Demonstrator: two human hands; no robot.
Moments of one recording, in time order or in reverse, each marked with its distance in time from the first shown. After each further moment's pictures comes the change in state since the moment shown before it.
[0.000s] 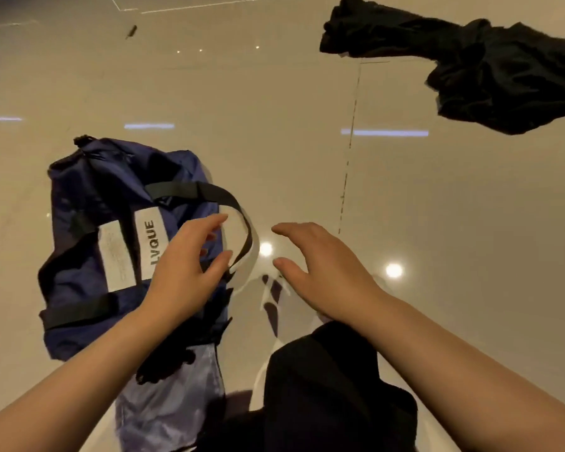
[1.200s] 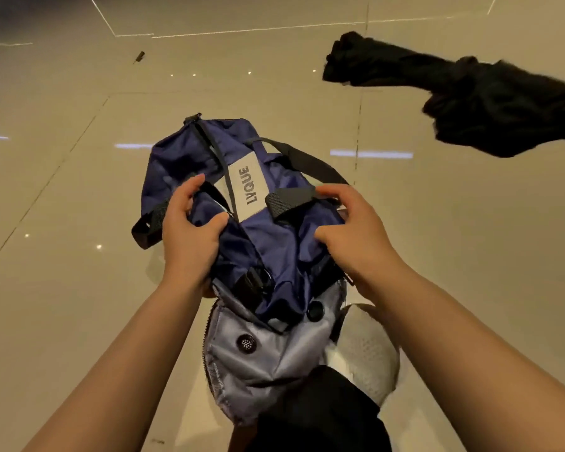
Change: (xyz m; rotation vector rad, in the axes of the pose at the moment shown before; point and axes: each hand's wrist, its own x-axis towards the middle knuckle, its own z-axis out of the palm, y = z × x) left_hand 0.050 0.006 -0.018 -0.672 0.352 -0.306; right_hand 0.029 -0.035 -0.024 0.573 0.370 0.342
